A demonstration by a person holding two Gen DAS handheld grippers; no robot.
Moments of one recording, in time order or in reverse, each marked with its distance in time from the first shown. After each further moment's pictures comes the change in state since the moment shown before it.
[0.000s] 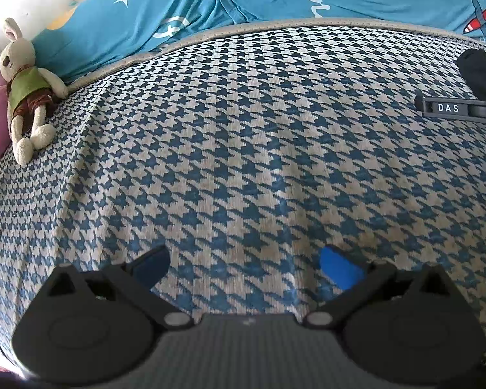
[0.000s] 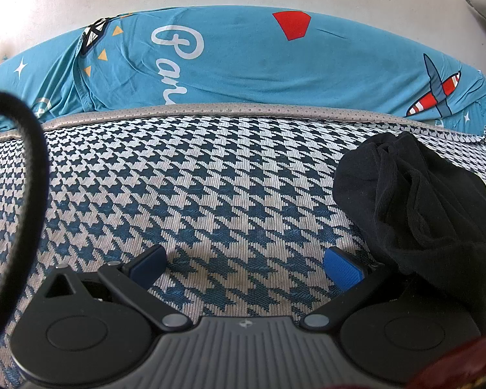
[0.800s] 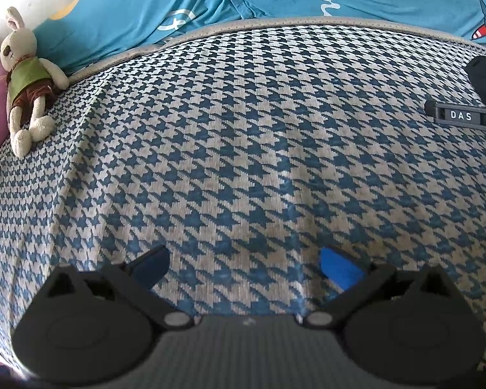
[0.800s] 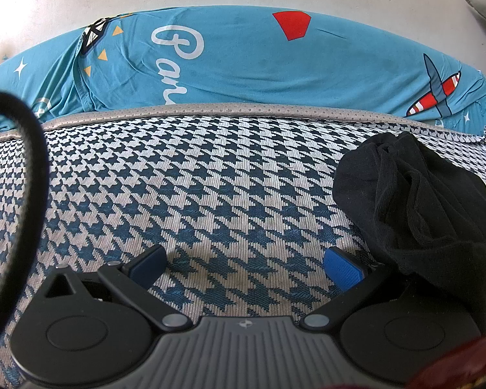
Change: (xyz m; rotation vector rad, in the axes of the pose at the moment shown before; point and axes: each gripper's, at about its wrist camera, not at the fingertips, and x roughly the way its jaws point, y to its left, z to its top) left arm 0.018 0.002 0.004 -0.028 0.008 -0.018; right arm 0.000 0.000 0.000 0.000 -0.001 0.000
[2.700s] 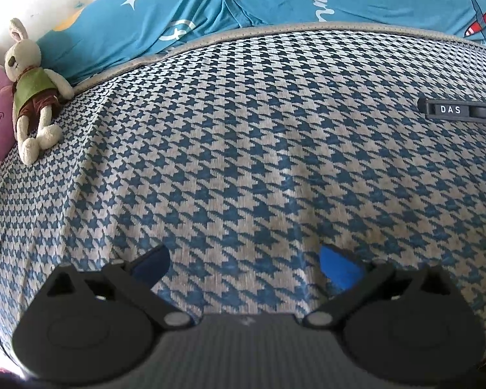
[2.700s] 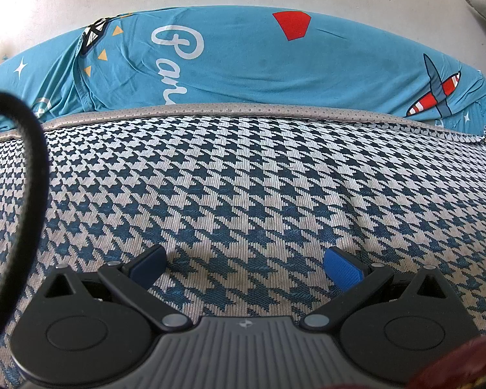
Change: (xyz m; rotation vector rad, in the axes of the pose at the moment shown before) left arm -0.022 0.002 -0.005 0.024 -0.024 0.013; right arm 0.000 0.000 0.000 0.000 0.000 0.000
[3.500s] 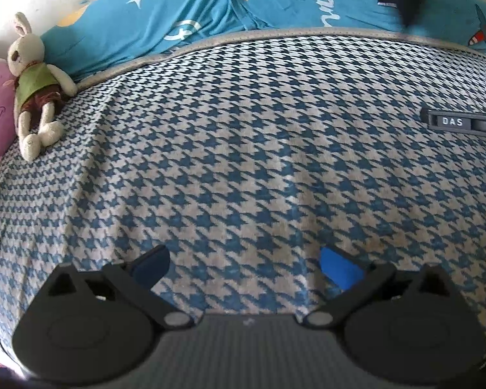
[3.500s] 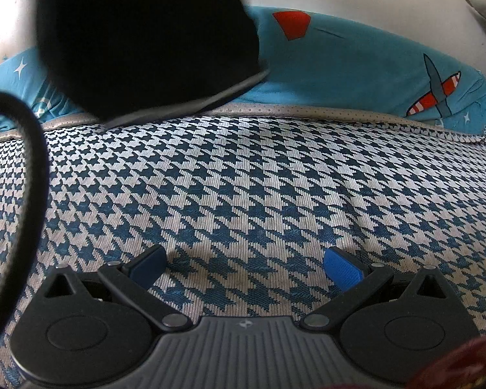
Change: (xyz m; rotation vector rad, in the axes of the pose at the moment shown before) left arm -0.010 0.004 0.001 -0.030 -0.004 -0.004; right arm 0.000 0.000 0.000 0.000 0.000 0.000
